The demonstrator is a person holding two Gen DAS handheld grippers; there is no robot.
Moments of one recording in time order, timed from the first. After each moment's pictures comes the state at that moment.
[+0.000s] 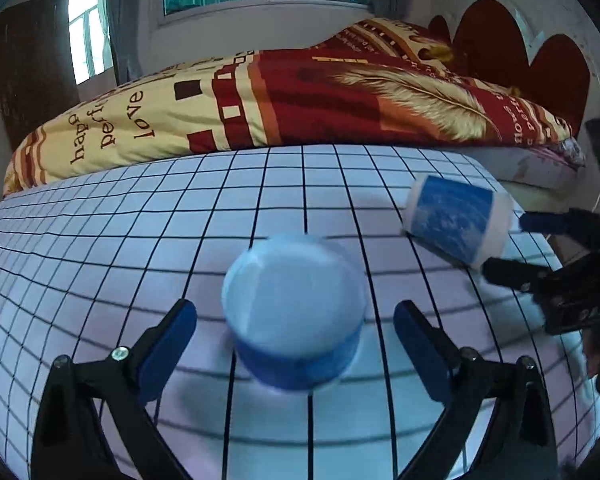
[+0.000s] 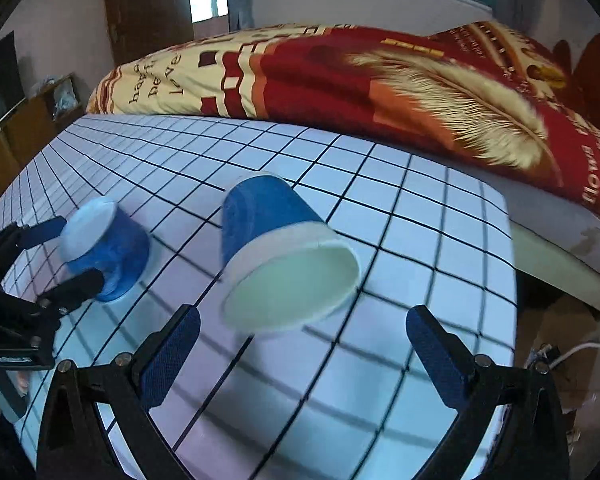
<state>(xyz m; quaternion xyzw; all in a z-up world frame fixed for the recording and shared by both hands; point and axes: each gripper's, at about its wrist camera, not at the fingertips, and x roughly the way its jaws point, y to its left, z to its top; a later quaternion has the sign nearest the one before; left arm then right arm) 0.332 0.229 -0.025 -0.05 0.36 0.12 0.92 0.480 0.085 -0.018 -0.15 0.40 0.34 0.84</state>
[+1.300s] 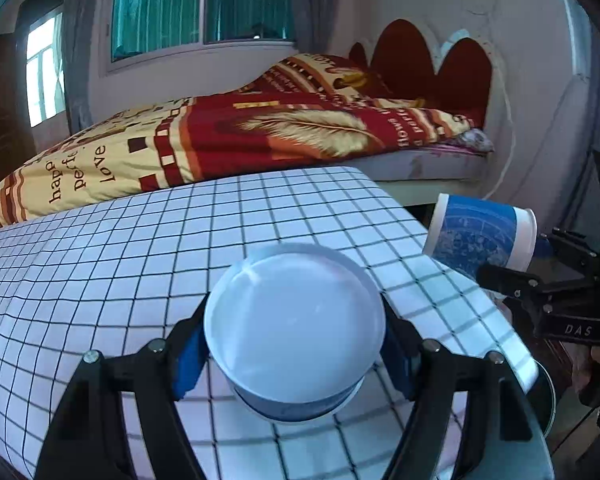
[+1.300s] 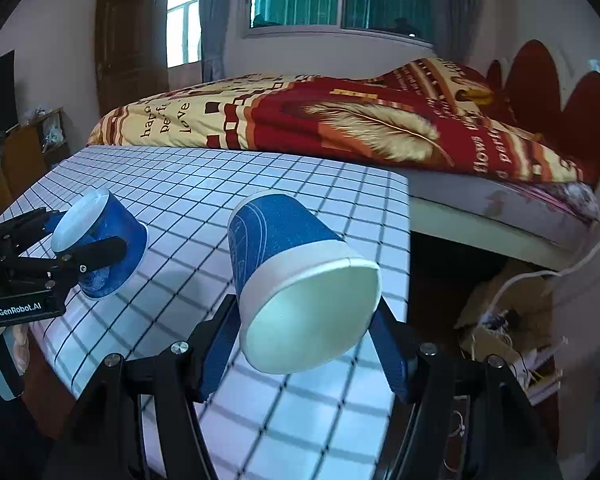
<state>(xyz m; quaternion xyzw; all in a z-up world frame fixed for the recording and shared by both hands) 0.215 0.144 0.024 -0.01 0.30 0.00 0.95 0.290 -0.048 0.034 -0.11 0.32 0.27 0.90</state>
